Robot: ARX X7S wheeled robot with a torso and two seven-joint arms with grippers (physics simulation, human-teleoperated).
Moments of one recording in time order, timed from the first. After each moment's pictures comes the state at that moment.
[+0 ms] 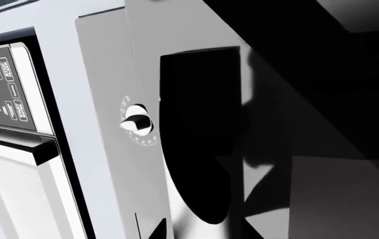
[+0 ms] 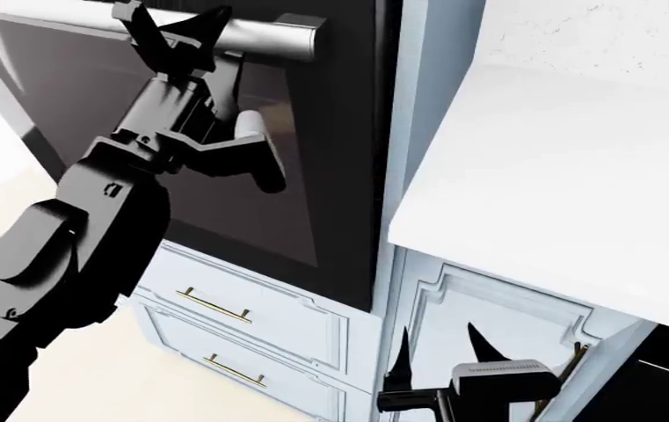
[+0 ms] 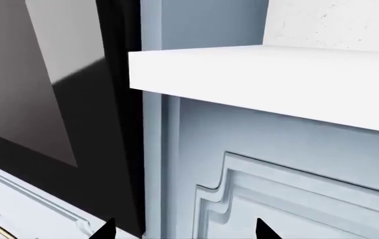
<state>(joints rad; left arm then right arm) -1.17 -0.58 0.94 -0.09 0.60 -0.28 -0.09 0.00 0.30 -0.42 -0.08 0.23 -0.03 0.38</state>
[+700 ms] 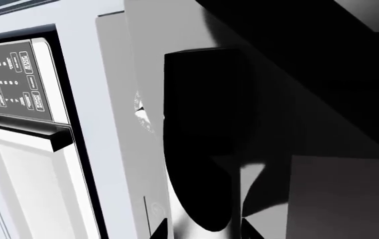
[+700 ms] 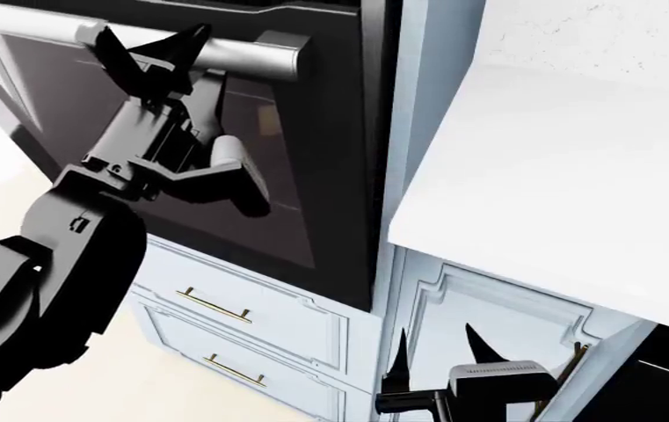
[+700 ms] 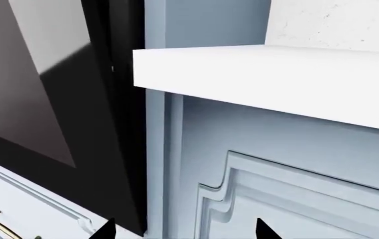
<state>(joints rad) -1.07 -0.69 0.90 0.11 0.59 -0.35 -0.07 0.00 0.31 -0.43 -0.07 0.23 -0.03 0.39</state>
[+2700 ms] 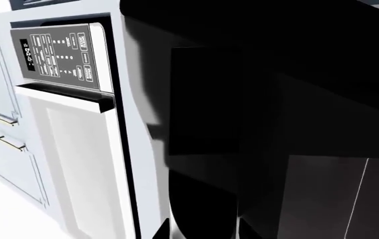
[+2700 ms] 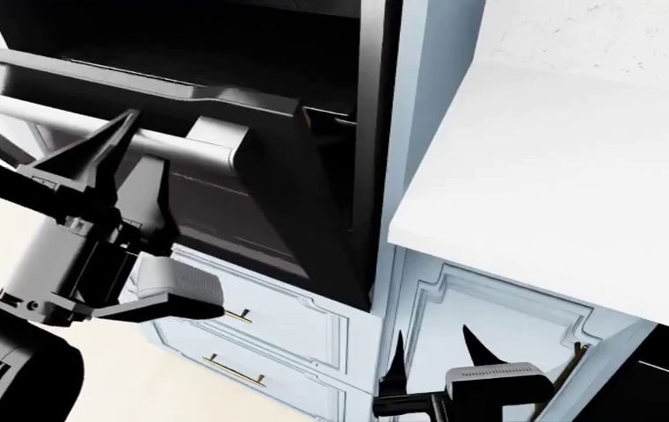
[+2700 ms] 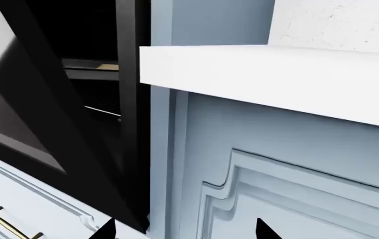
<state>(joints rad) -0.63 -0.97 0.76 0.55 0.57 -0.50 -0.30 0.01 0.32 -0.46 -0.06 0.23 -0.04 0.41</state>
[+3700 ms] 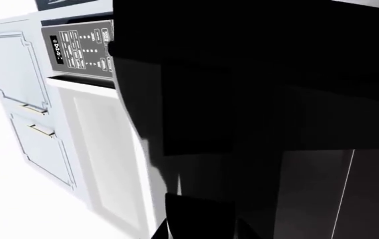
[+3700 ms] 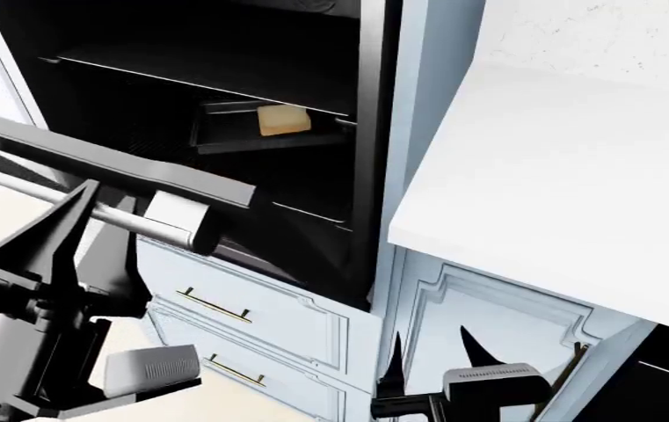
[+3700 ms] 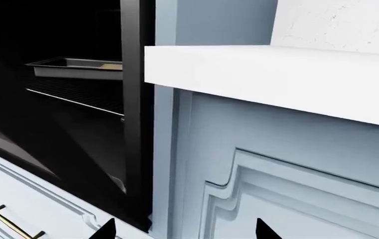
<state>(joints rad) -0.29 -1.09 0.70 0.68 0.62 -0.57 -0.58 0.01 0.33 -0.48 -0.06 0.23 -0.05 0.42</state>
